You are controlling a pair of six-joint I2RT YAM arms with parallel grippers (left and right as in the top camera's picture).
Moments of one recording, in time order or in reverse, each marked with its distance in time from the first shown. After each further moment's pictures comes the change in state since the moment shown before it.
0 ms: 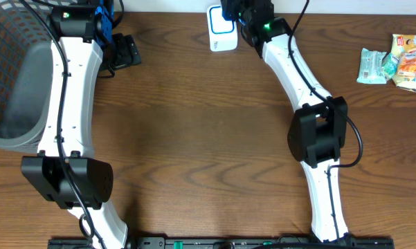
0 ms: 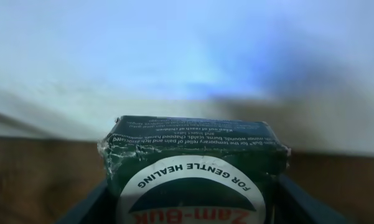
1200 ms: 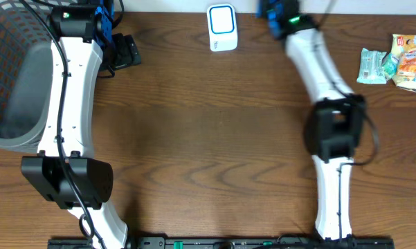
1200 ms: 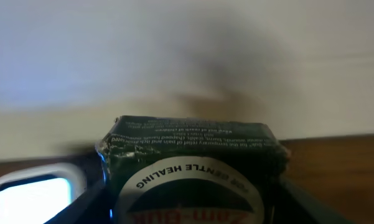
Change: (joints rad) left arm 0.000 0.000 0.000 0.000 0.000 0.000; right arm -0.179 -0.038 0.005 -0.174 0.174 -0.104
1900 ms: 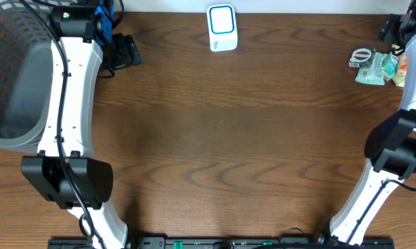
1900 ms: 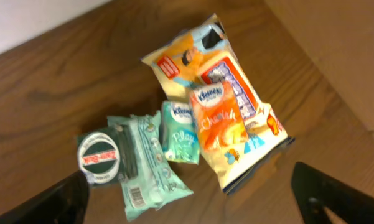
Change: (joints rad) left arm 0.000 0.000 0.000 0.000 0.000 0.000; right arm -0.492 -0.129 0.003 -0.520 0.133 -0.031
